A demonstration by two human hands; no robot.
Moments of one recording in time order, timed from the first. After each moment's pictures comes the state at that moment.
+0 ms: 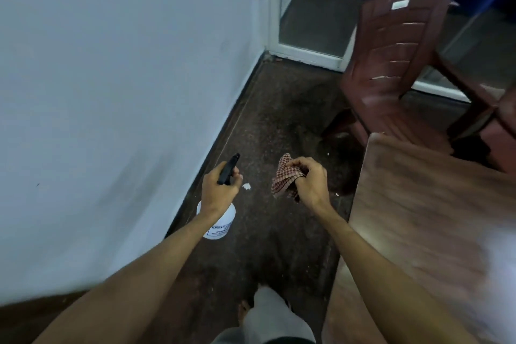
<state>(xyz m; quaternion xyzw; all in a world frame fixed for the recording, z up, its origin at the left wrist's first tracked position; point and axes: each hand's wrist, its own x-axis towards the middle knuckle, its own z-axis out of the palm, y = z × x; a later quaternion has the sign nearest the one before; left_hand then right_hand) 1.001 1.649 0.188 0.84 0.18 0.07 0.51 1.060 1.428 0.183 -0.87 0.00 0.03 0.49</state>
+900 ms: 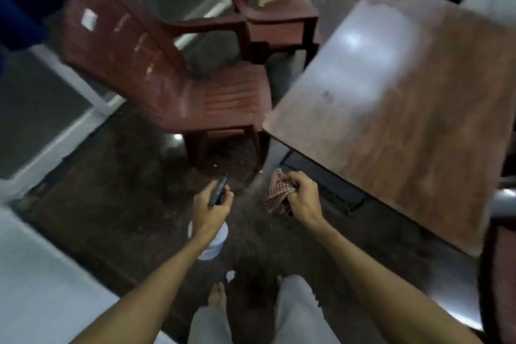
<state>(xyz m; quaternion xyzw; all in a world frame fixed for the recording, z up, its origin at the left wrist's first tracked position) 1.401 1.555 0.074 0.78 -0.38 -0.27 0.42 1.199 1.445 0.093 -0.70 0.57 -0.20 0.39</state>
